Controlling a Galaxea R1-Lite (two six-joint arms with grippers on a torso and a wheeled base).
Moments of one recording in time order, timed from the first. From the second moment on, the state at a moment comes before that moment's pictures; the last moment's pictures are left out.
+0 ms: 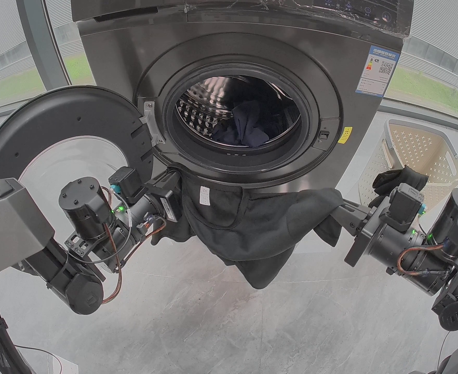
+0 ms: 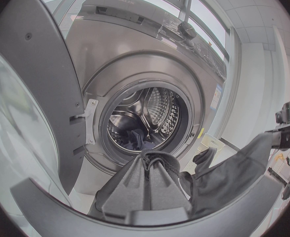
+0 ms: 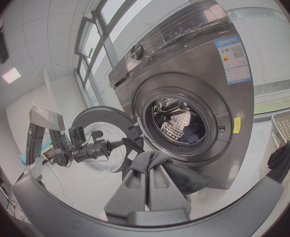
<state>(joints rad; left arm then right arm) -0.46 1.98 -0.63 -1.55 0.00 -0.10 0.63 1.63 -0.36 -1.40 0.10 0.10</state>
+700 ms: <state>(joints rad) -0.47 1.91 -0.66 -1.55 -0.02 -0.10 0.66 1.76 -0.12 -1.42 0.14 0.08</state>
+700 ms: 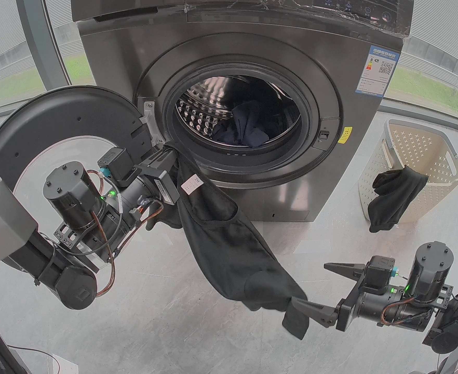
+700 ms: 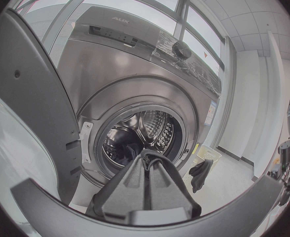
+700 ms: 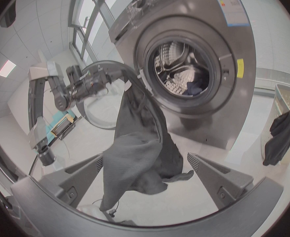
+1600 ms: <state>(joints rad) -0.51 1.88 -0.66 -1.55 -0.01 -0.10 0.76 1.97 -0.38 -1.46 0.16 0.09</state>
